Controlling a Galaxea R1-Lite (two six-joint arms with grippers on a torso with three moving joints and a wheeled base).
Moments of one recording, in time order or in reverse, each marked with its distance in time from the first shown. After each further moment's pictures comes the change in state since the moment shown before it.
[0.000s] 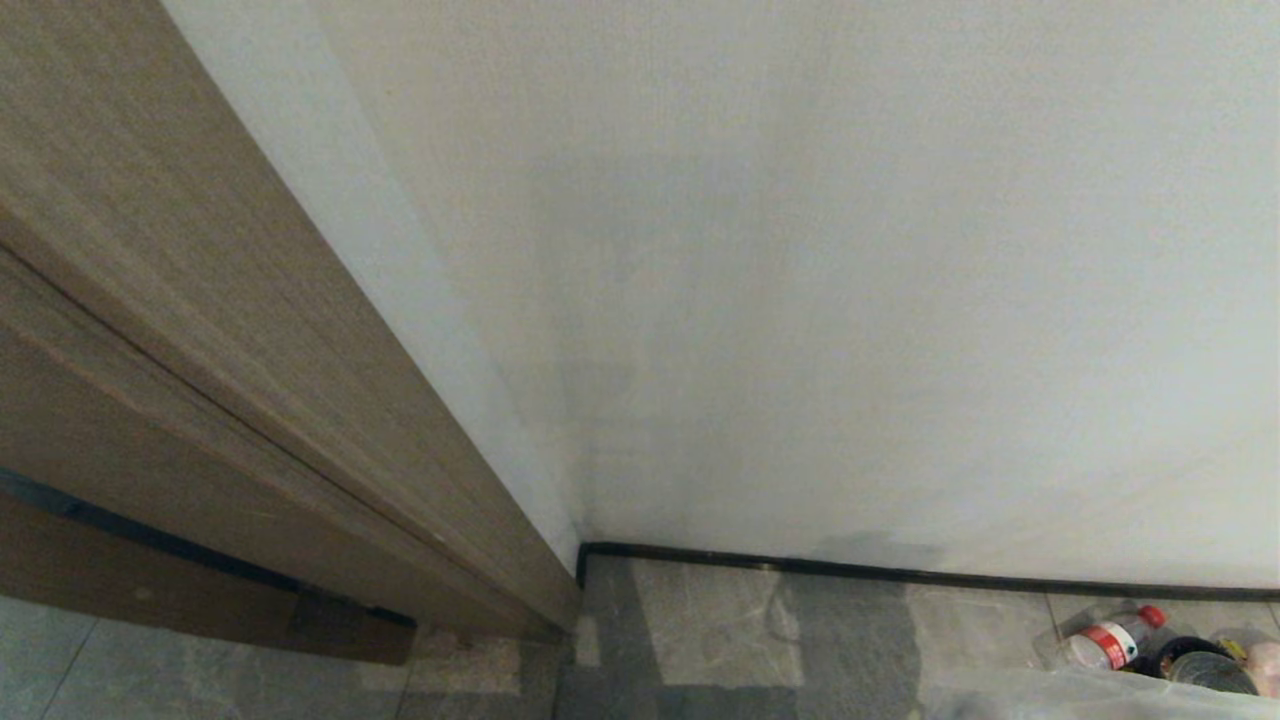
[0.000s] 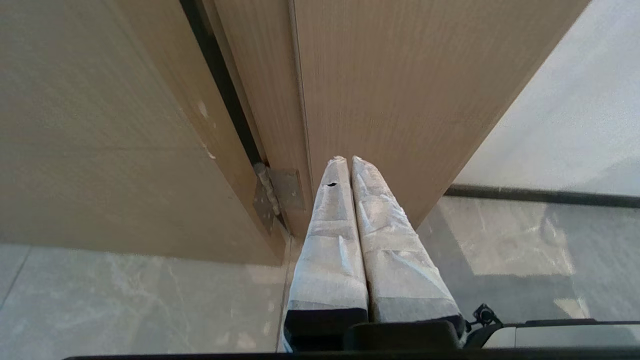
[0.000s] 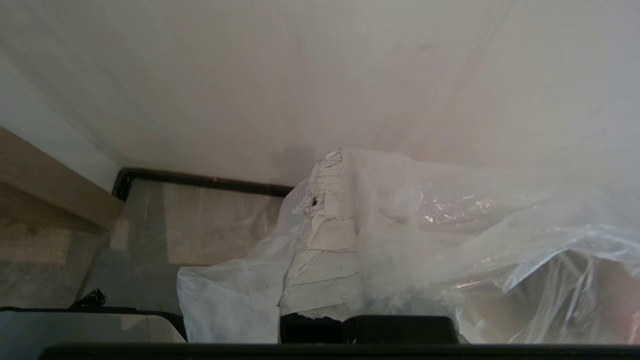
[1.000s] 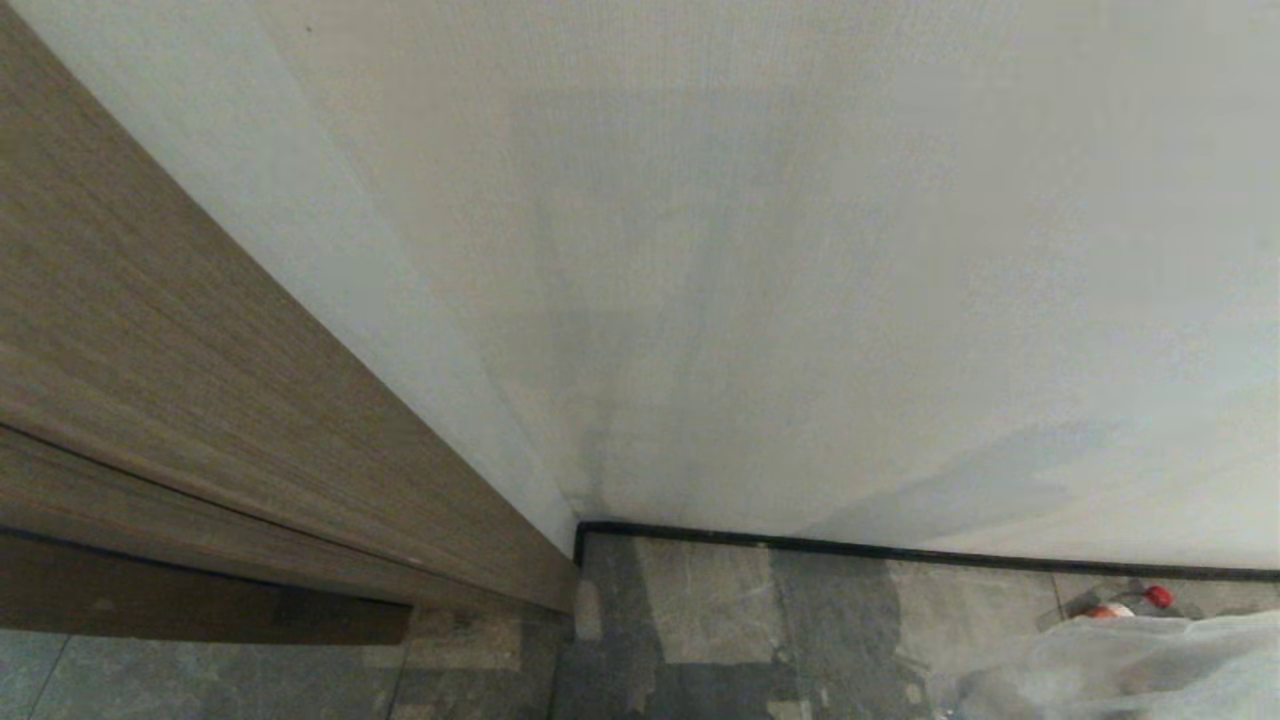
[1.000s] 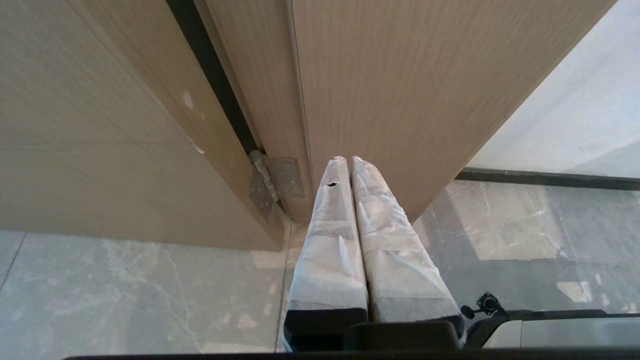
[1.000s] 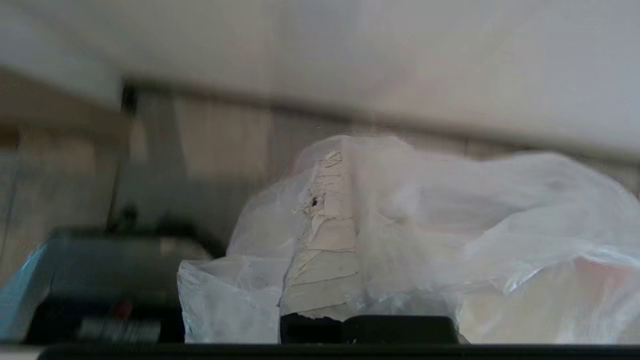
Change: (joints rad) left arm 0.000 0.000 0.000 -0.002 0.000 0.006; right arm 0.000 0.590 -0.632 0.424 0.024 -0.012
